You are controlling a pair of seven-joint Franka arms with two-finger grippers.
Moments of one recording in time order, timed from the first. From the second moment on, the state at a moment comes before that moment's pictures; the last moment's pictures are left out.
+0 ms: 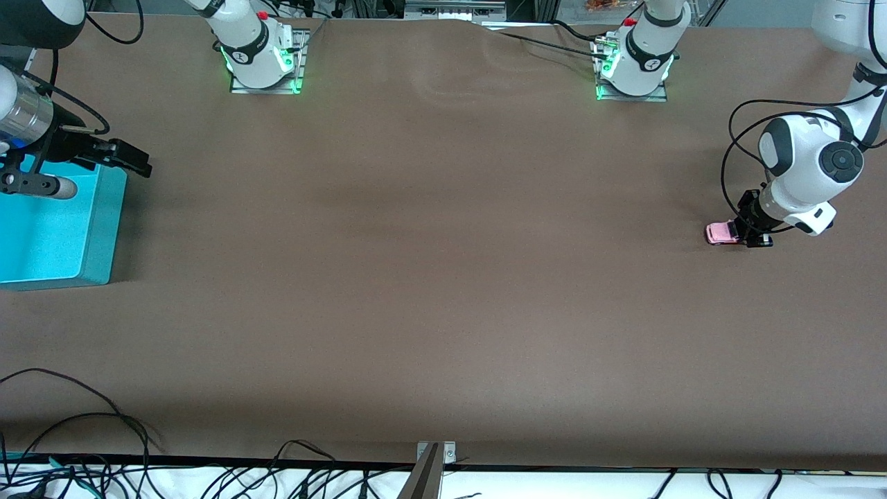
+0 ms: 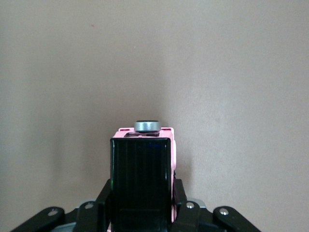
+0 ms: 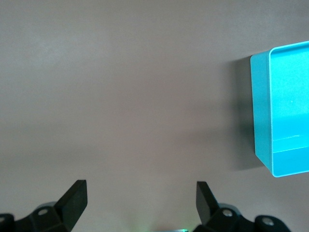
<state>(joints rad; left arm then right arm) 0.32 0.33 0.06 -2.35 0.24 2.70 -1.45 0.06 -0.01 -0.05 -1.74 -0.02 1.61 0.13</state>
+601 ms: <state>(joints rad) 0.36 0.37 0.12 -2.31 0.35 2.74 -1.45 0.06 -0.01 -0.05 -1.73 -0.02 1.61 0.13</state>
